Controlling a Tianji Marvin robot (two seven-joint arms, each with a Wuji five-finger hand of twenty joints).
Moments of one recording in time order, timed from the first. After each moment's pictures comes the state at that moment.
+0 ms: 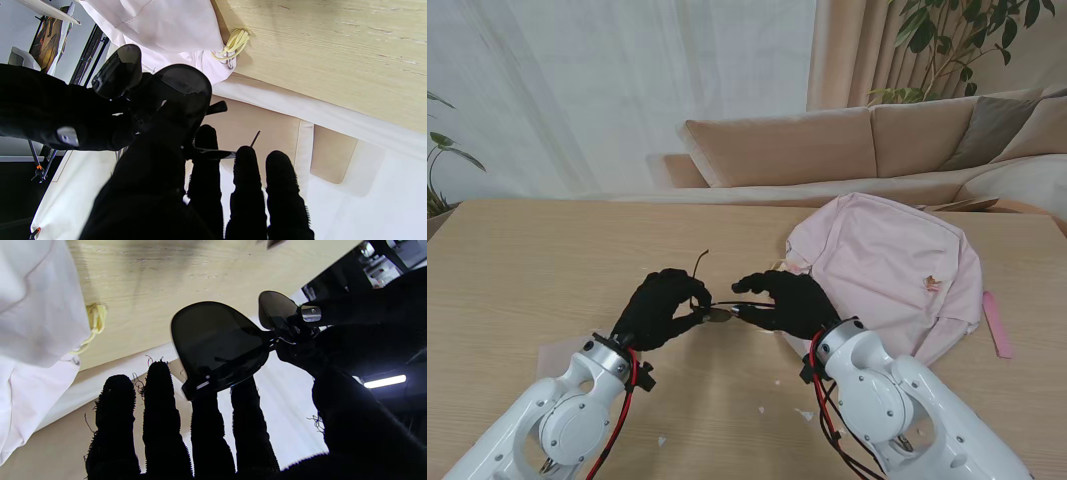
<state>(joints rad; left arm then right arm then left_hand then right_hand) 1.73 -1.10 -1.22 -1.82 0.76 -0.18 0.14 -1.65 -1.09 1.09 -1.92 -0.71 0.10 0.06 1.16 -0.31 0.26 -0.12 0.59 0.04 0.94 0.78 0.58 0.08 0.58 1.04 0.20 0.17 0.73 0.81 0.03 0.15 1.06 0.79 0.37 -0.29 0.53 0.04 0.48 -0.04 0.43 0.49 0.55 0.08 0.57 0.36 0.56 0.20 0.56 0.44 0.20 0.31 1.19 0.66</state>
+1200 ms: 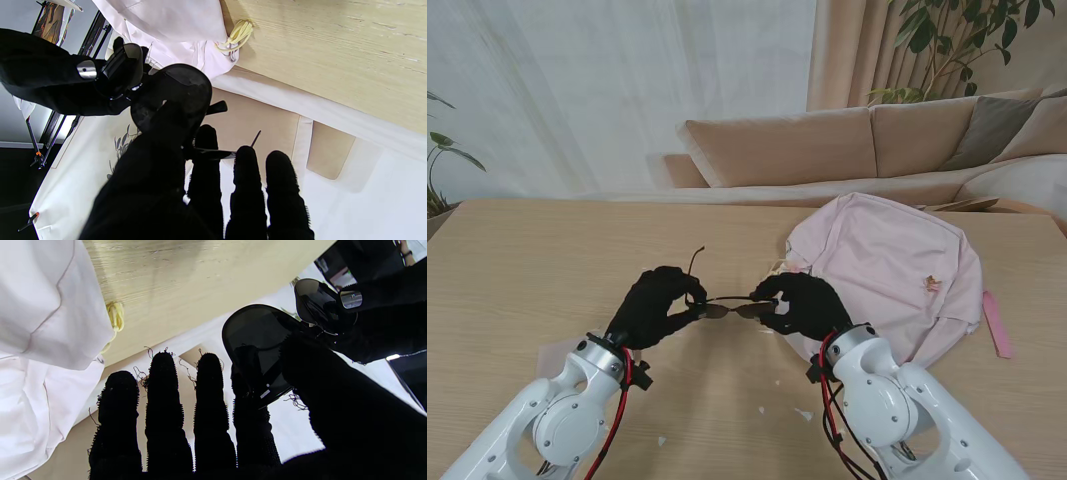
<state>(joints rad) 1.75 -1.10 -1.25 -1.83 0.72 -0.20 0.15 -1.68 -1.10 1.11 -1.88 -0.64 0.12 -0.05 1.16 -0.31 0.26 -0.12 0.59 0.04 0.94 0.78 0.58 0.08 0.58 1.04 0.20 0.17 0.74 0.81 0.03 0.15 1.06 0.79 0.50 -0.63 0.94 -0.09 0.69 -0.09 0.64 0.45 0.73 0.02 0.61 0.36 0.67 0.16 0.59 0.46 0.28 0.28 1.21 0.73</state>
